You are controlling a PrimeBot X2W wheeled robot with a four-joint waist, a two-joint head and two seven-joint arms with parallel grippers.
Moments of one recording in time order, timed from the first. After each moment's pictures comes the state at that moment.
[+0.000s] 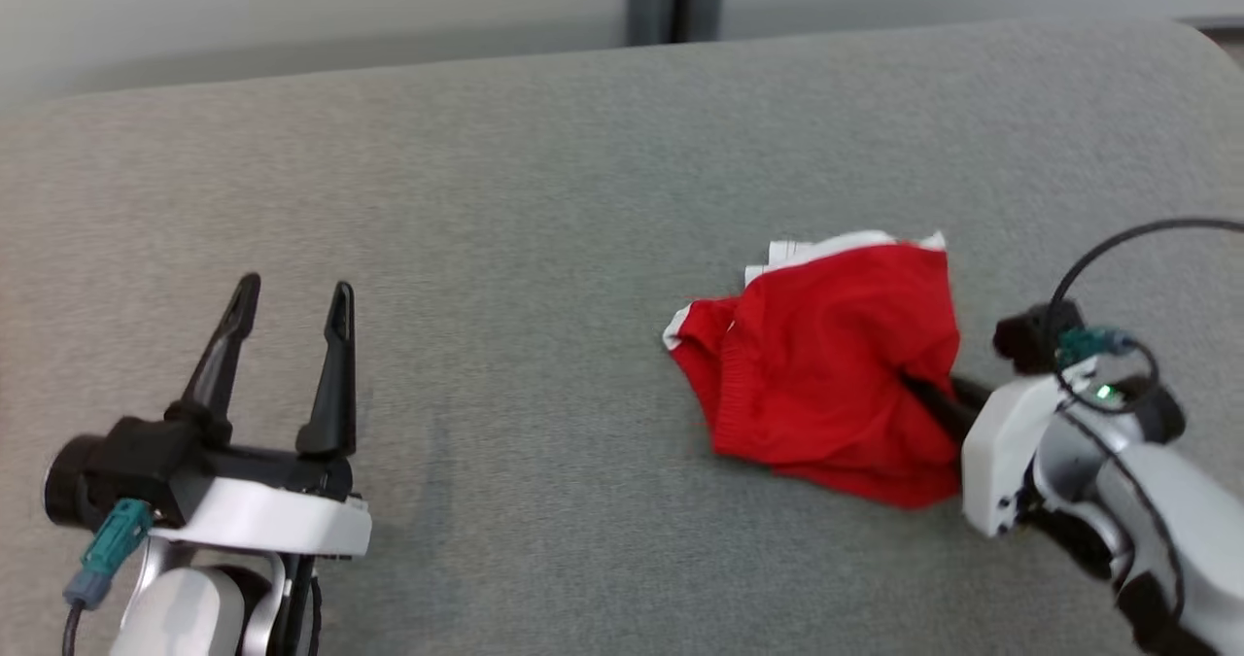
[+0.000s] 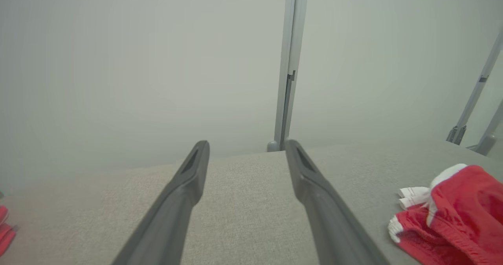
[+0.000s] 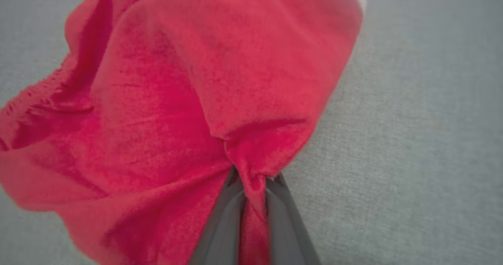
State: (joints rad) left arm -0.12 0.25 -0.18 -0.04 -0.34 0.08 -0.19; right arm -0.50 -0.40 0.63 0.50 0.67 0.13 0.20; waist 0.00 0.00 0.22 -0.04
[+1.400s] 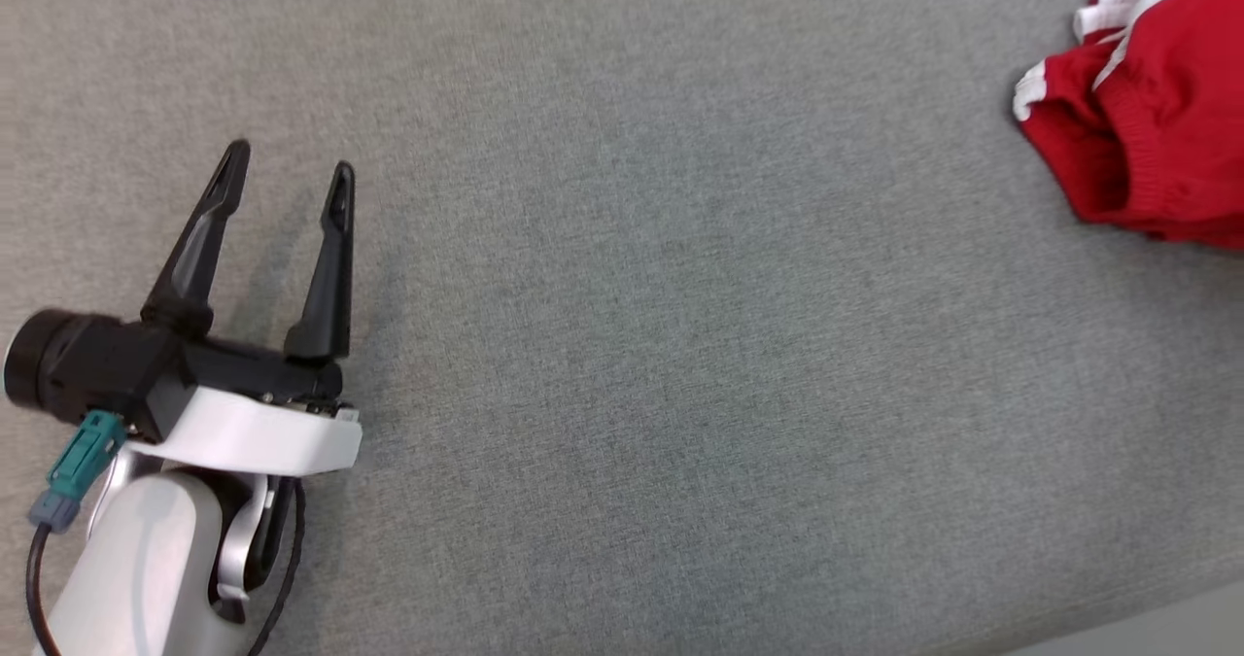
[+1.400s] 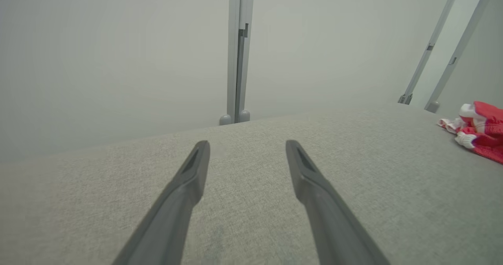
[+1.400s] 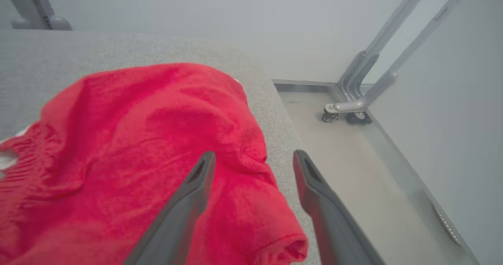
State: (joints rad) left arm -0.32 0.31 -0.22 -0.08 -0.31 0.04 -0.17; right arm -0.78 -0.59 0.24 0.82 0.51 0.13 -0.10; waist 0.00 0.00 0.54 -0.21
